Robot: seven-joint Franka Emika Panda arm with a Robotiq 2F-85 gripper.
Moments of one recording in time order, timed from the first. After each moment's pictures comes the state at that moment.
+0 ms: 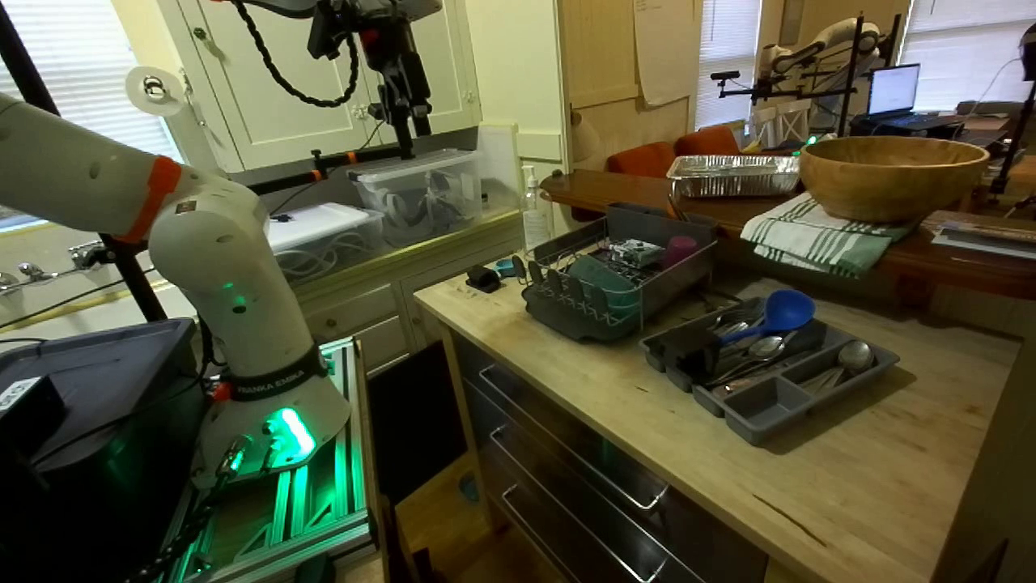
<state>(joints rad) 0.08 -0.88 0.22 -2.49 -0.10 1.59 0.02</state>
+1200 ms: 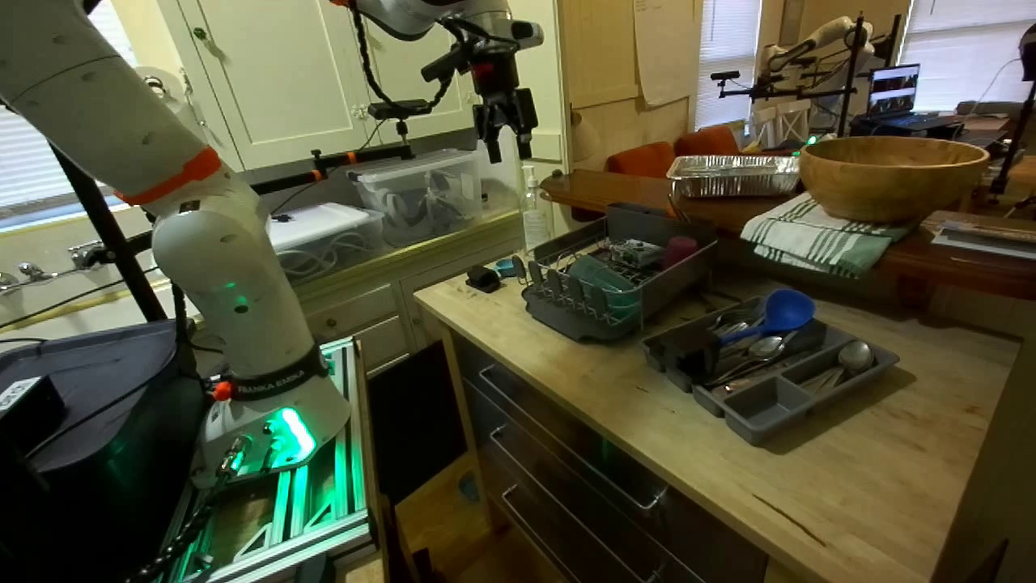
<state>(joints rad) 0.09 -0.37 0.13 -2.27 -0.12 1.89 -0.03</state>
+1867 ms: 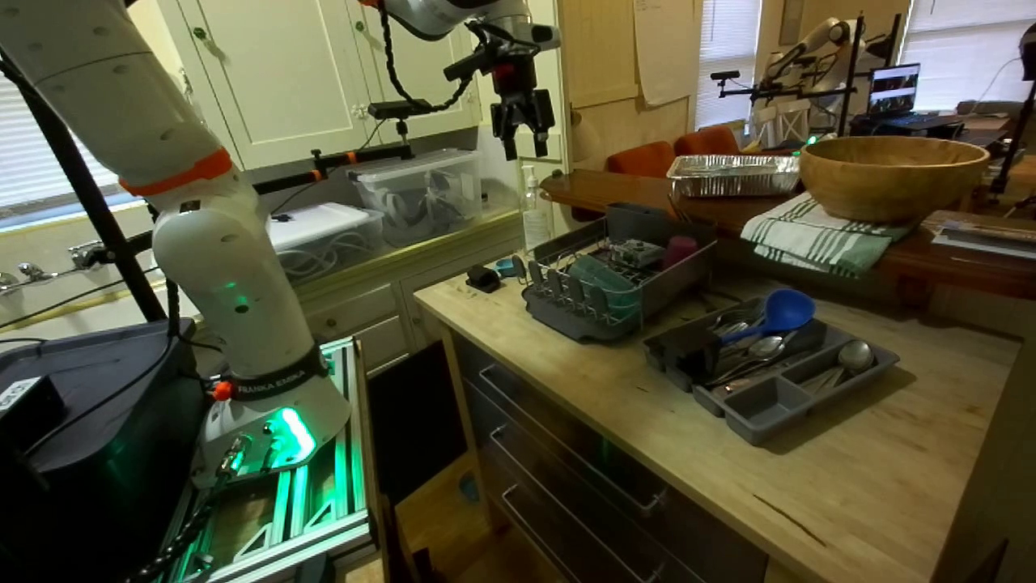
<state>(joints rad) 0.09 -0.24 0.15 -2.15 -0.12 1.89 0.00</state>
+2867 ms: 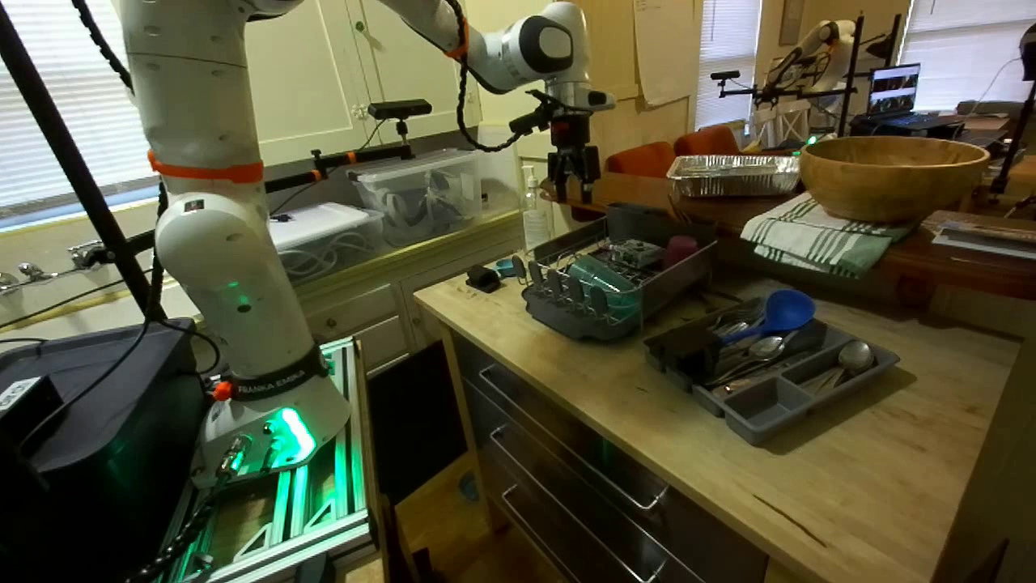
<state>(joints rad) 0.13 0.19 0.11 -1.88 -0.20 1.94 0.24</state>
